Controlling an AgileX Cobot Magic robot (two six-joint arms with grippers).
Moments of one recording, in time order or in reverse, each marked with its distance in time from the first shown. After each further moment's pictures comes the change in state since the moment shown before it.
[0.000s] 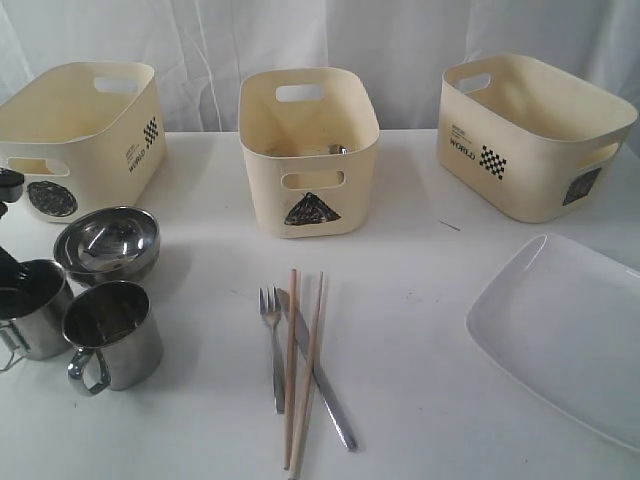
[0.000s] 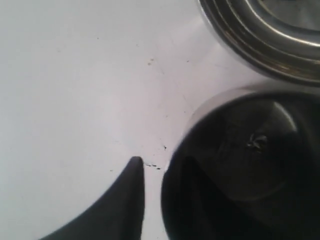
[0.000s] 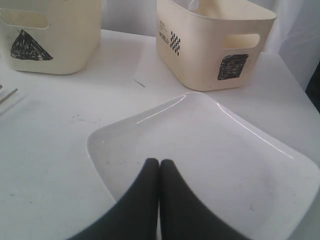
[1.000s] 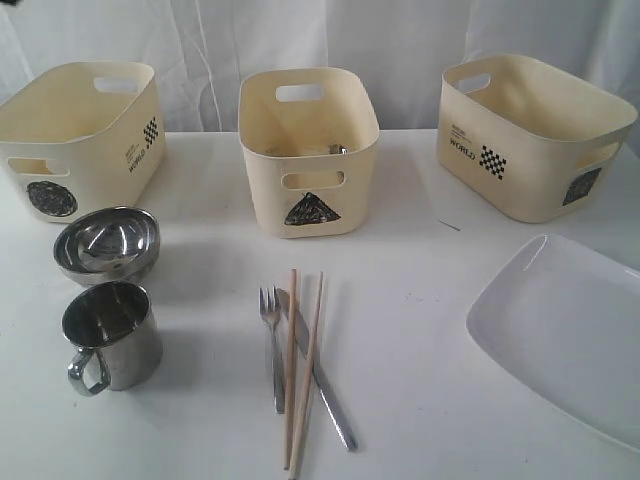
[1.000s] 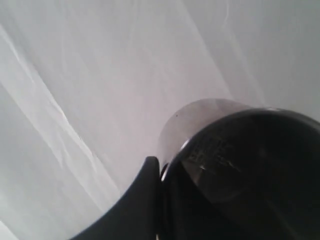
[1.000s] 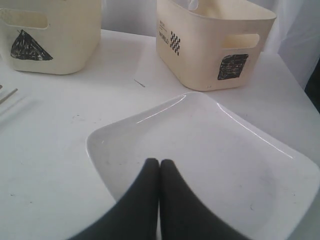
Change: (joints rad) left arm 0.002 -0.040 -0.240 0.115 -1.089 -0.071; right arm 0.000 0.000 0.000 0.000 0.000 0.000
